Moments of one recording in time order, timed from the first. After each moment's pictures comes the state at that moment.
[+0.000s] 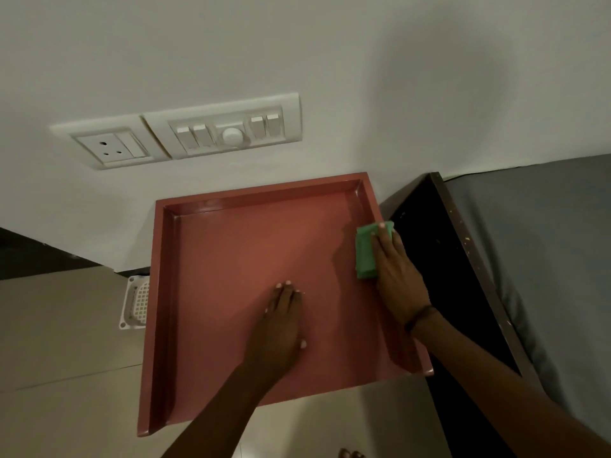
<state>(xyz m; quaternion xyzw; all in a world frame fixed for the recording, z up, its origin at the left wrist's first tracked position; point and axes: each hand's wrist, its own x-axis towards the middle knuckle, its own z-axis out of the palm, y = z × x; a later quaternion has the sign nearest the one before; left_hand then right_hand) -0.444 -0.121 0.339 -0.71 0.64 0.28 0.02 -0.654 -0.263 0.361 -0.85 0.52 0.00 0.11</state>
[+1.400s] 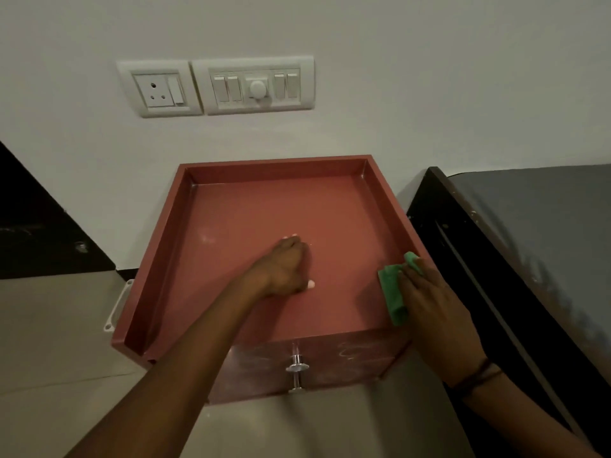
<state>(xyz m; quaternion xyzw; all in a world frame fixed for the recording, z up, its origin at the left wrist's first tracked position) -0.436 -0.120 0.321 -0.69 0.69 0.23 -0.05 -0.705 -0.105 0.330 -0.88 0.47 -0.05 -0.08</state>
